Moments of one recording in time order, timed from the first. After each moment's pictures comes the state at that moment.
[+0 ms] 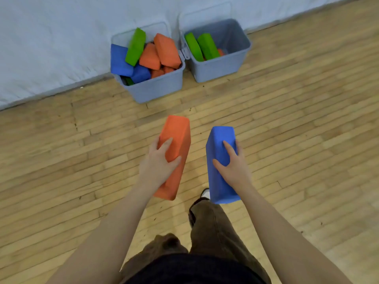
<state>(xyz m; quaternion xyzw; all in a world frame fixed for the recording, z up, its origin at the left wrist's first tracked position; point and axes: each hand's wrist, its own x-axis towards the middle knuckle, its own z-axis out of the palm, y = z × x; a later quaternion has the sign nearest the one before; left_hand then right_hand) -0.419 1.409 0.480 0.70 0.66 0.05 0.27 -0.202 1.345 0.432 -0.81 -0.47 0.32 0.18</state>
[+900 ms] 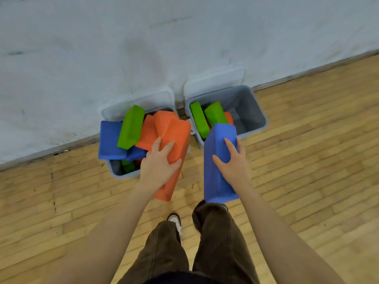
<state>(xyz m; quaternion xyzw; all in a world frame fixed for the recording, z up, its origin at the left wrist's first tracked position) -0.310 2.028 0.476 0.73 0.63 0.05 0.26 -0.092 1.974 0.459 -0.81 -0.47 0.30 0.20</state>
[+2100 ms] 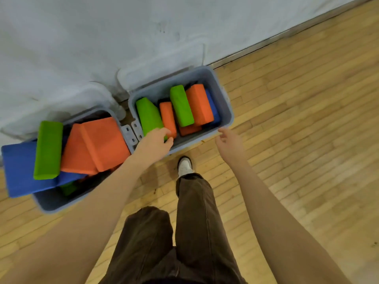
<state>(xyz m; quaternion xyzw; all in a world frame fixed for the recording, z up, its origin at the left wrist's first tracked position) -0.016 2.258 0.366 0.73 0.53 -0.09 0.42 0.190 2.168 0.355 -0.84 -0.36 0.38 0.16</state>
